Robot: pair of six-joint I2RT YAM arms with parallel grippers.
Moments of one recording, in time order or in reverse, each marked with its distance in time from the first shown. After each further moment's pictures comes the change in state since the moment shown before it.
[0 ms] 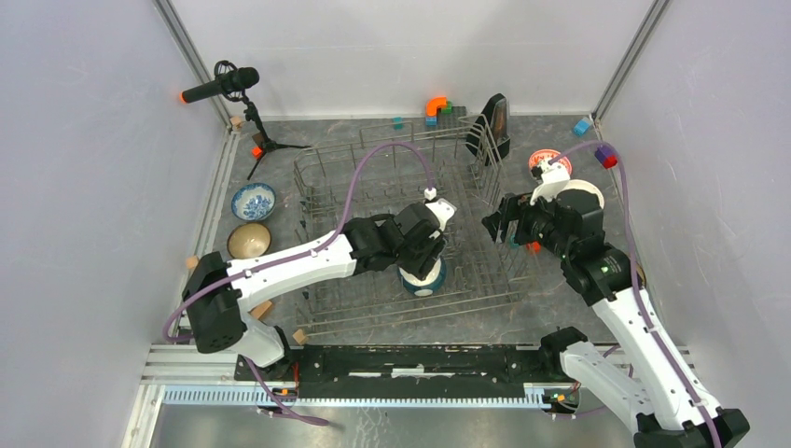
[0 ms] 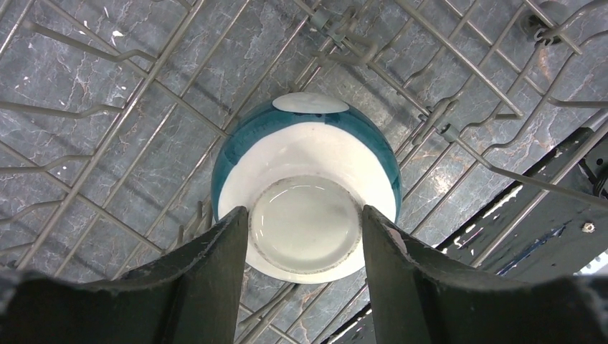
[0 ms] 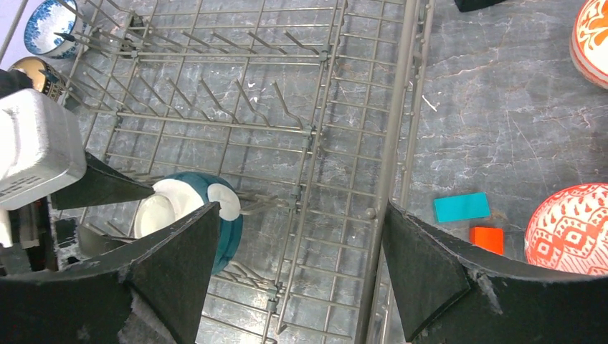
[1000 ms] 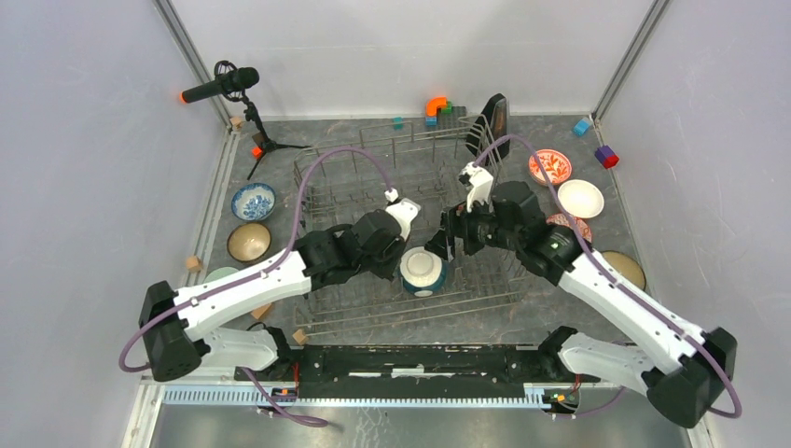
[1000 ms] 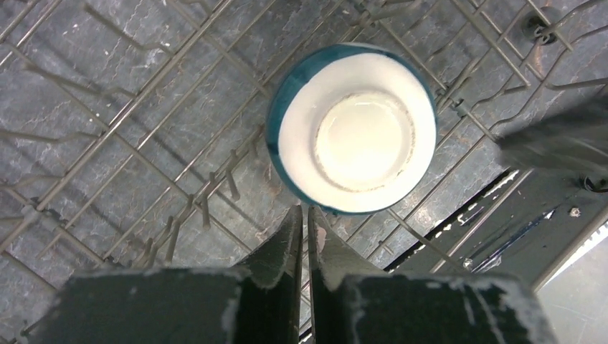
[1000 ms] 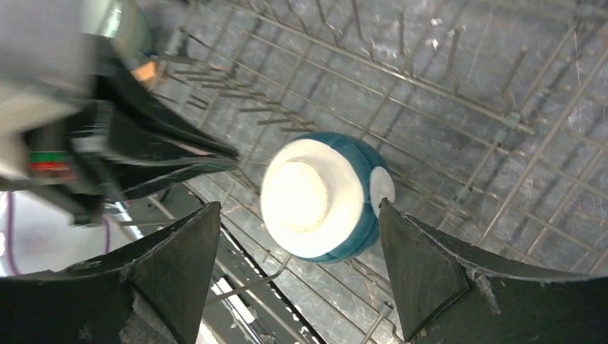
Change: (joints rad) left arm 0.036 -0.255 -0.163 0.011 -0.013 -0.047; right arm 0.307 0.244 0.103 0.068 -0.143 0.097
